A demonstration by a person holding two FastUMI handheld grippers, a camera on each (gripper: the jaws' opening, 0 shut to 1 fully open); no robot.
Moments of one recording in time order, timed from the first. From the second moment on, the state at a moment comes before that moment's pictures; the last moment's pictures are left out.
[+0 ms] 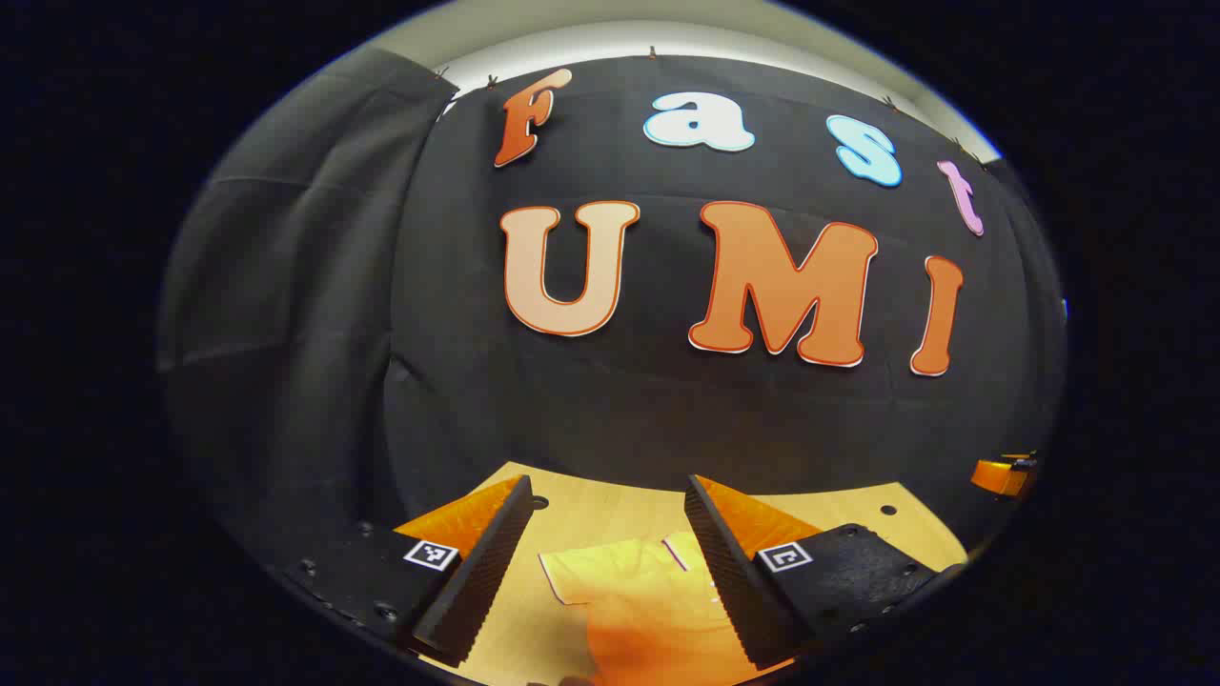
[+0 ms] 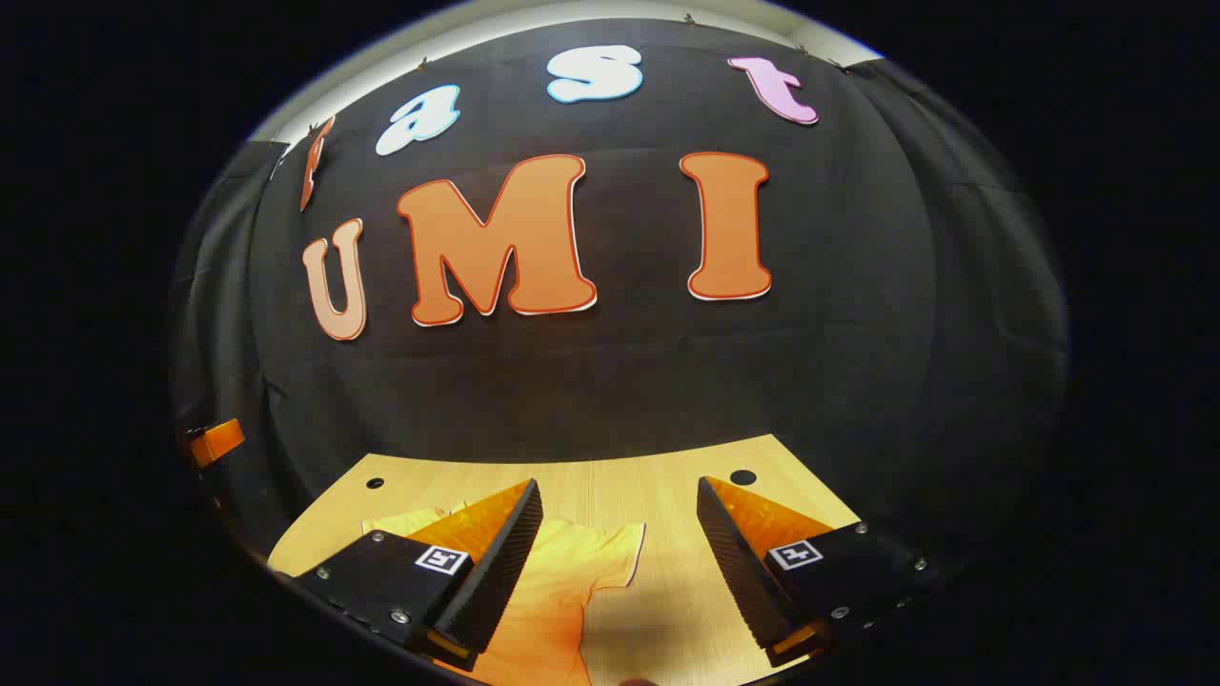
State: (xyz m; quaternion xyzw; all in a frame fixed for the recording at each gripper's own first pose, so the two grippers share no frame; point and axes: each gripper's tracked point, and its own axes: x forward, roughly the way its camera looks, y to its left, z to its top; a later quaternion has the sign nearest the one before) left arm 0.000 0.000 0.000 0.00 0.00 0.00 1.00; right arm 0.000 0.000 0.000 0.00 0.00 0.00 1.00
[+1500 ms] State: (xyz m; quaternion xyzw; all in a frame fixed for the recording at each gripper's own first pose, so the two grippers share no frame) left arm 0.049 0.033 -0.006 0.02 0.02 -0.03 1.00; right arm 0.038 0.003 -0.002 -0.03 0.10 -0.08 0.99
